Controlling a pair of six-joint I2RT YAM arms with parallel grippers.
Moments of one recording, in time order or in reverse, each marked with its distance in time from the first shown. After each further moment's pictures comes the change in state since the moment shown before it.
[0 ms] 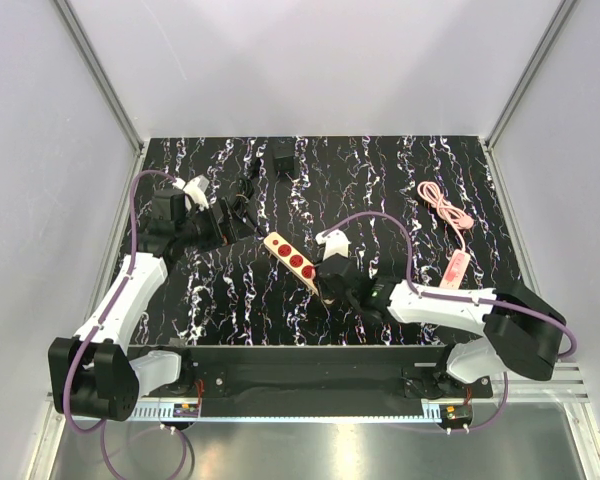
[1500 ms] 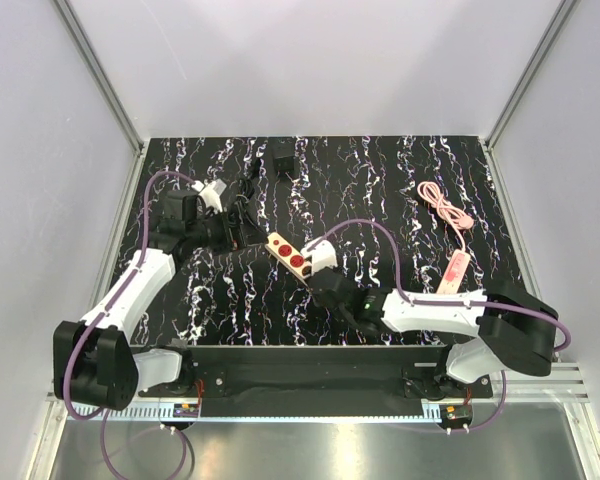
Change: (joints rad) left arm -0.055 0.061 -0.019 0.052 0.129 -0.015; right arm 0.114 0.030 -0.022 0.114 0.169 -0.117
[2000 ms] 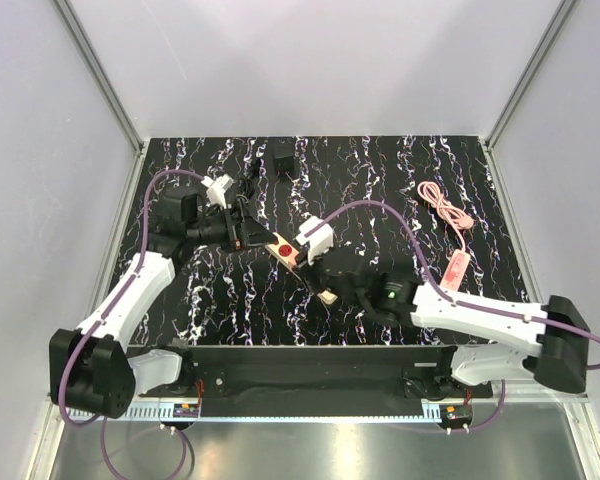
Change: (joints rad) left arm -0.034 -0.030 0.010 0.089 0.220 -0.105; right arm 0.015 -0.184 0.223 -0.195 -0.186 -0.193
